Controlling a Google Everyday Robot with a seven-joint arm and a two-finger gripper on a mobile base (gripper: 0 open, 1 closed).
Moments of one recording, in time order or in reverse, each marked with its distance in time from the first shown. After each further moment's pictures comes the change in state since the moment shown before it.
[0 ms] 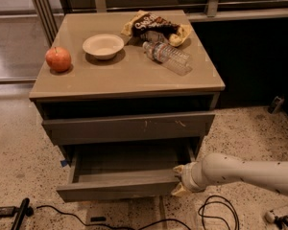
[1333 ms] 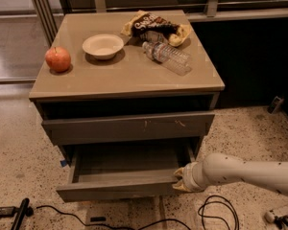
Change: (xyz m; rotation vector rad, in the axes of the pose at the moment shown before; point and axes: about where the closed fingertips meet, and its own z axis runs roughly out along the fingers) arm 0.000 -0.001 0.000 0.002 0.001 -0.001
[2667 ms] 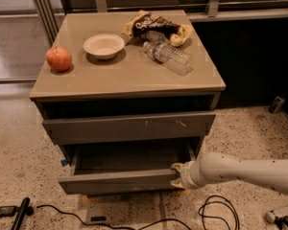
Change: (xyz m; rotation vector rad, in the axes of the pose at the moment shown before) arm 0.003 -0.005 0.013 0.001 0.005 0.004
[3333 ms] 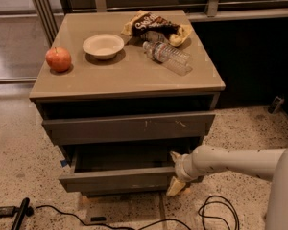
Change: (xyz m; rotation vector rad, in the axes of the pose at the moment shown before) arm -0.013 -0.033 0.018 0.018 0.000 0.011
